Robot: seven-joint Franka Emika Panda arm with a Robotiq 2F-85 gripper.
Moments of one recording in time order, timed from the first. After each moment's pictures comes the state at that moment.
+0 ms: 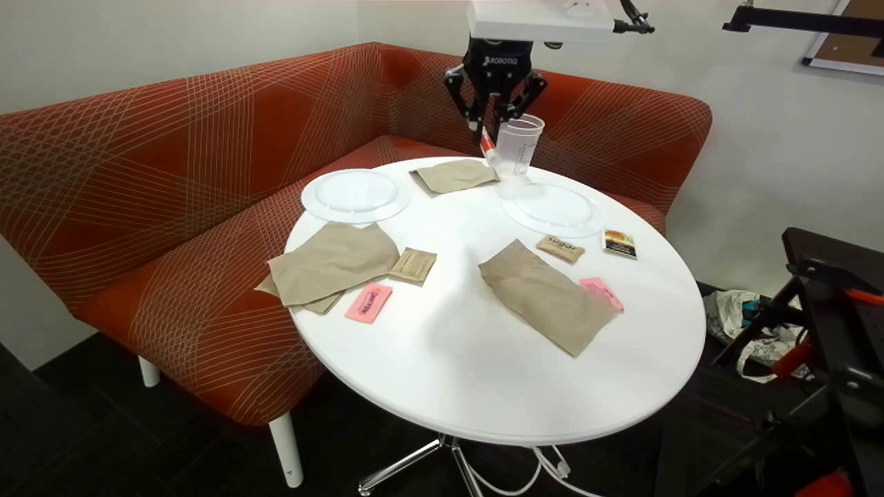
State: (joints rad) arm 0.17 0.49 -0.13 -1.85 -0.05 2.40 0.97
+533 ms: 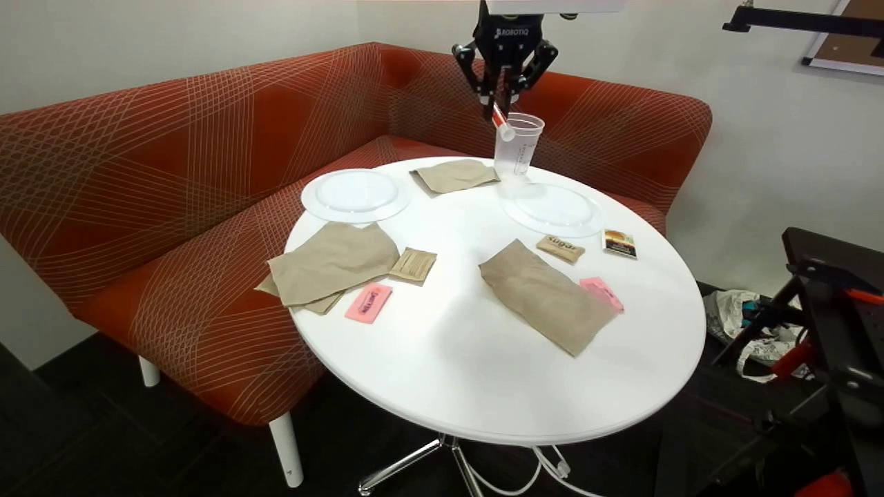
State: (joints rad) arm 0.17 0.44 -0.15 -1.85 -0.17 2.36 0.97
